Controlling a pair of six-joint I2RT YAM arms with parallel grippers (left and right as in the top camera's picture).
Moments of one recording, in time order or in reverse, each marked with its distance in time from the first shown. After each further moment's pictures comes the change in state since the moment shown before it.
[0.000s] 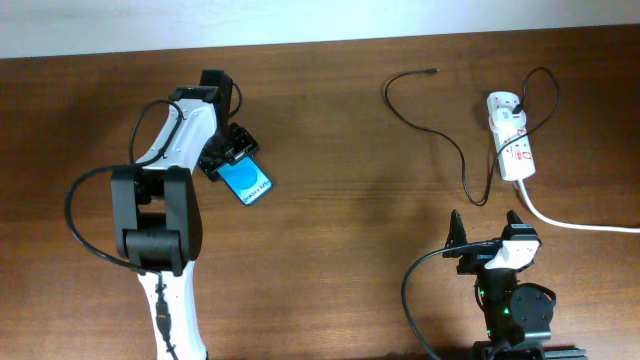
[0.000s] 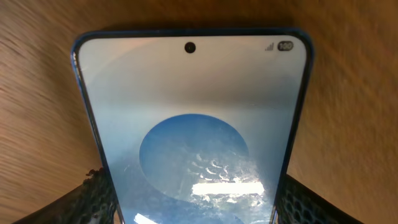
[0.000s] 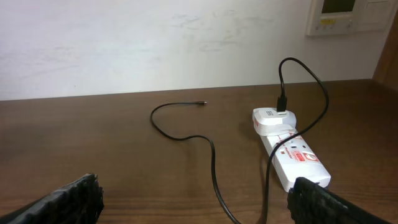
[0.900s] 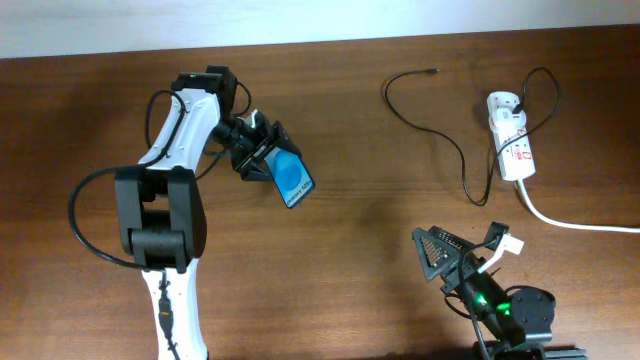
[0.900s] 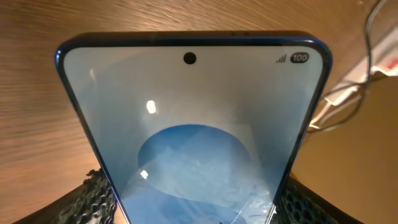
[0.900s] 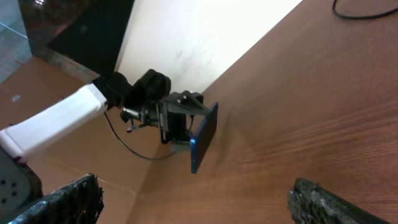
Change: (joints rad) left arm -0.015 0.023 0.129 -0.260 0.683 0.285; right arm -0.002 0.016 0.000 0.031 -0.614 0.888
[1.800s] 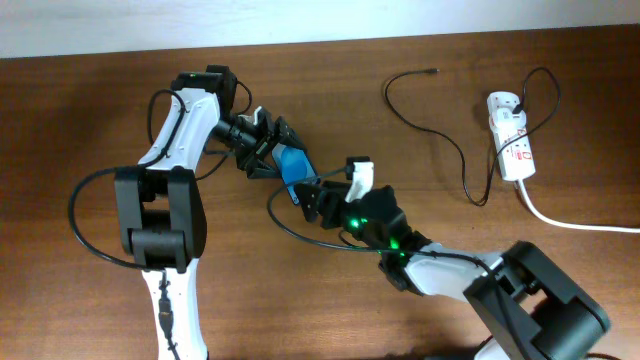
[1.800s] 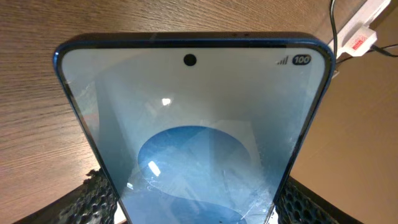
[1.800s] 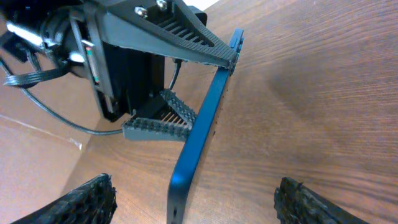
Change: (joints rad) left arm 0.000 0.000 0.006 -0.003 0.098 0.019; right arm 0.658 1.668 0.546 0.887 0.469 -0.167
